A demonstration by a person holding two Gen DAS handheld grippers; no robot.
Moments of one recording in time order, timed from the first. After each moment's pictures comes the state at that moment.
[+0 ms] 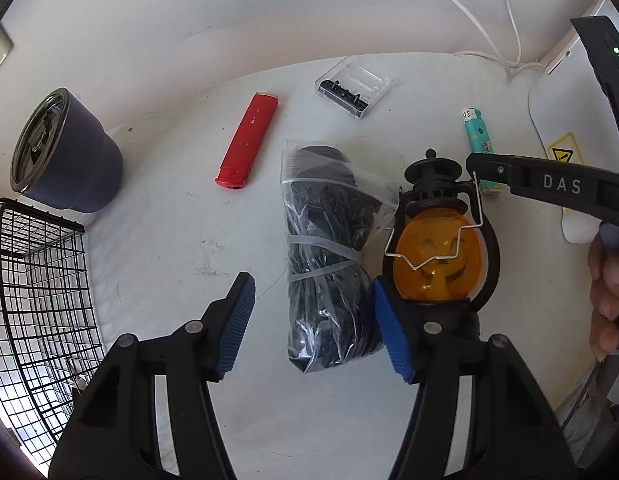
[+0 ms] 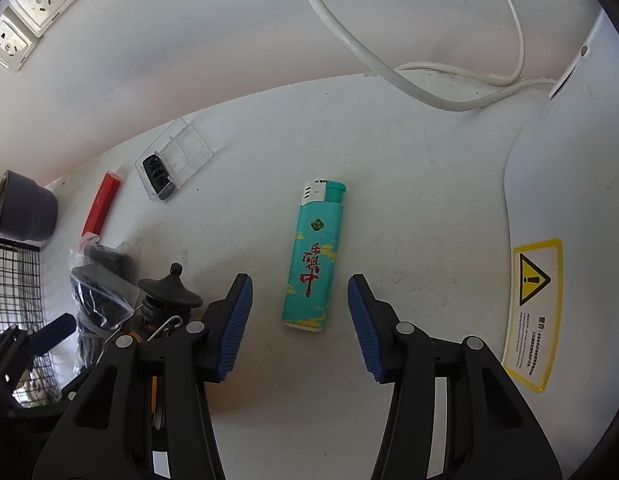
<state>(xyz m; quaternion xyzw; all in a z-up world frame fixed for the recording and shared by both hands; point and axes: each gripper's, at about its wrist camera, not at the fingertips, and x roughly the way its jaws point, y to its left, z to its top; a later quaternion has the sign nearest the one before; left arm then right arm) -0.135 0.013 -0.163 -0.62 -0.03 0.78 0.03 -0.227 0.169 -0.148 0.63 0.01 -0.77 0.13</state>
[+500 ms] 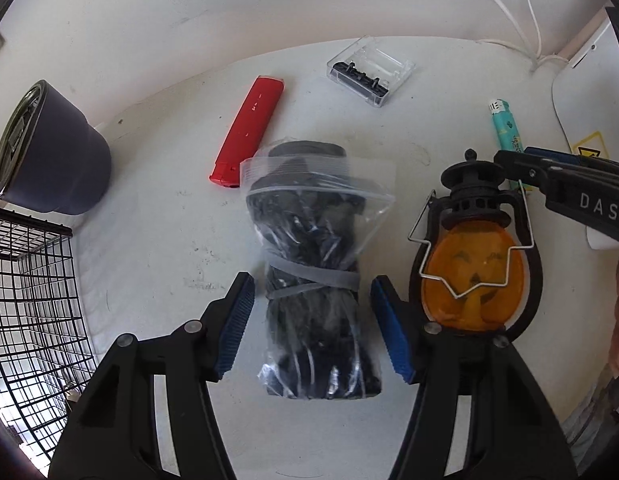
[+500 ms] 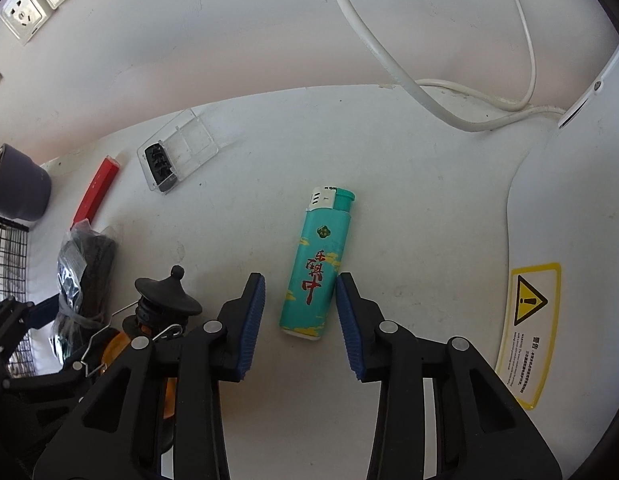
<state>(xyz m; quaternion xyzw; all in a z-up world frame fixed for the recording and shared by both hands) -0.138 0.010 -0.186 -0.64 -0.02 0.77 0.00 -0.219 0.162 -0.145 0.61 0.06 -0.78 0.14</state>
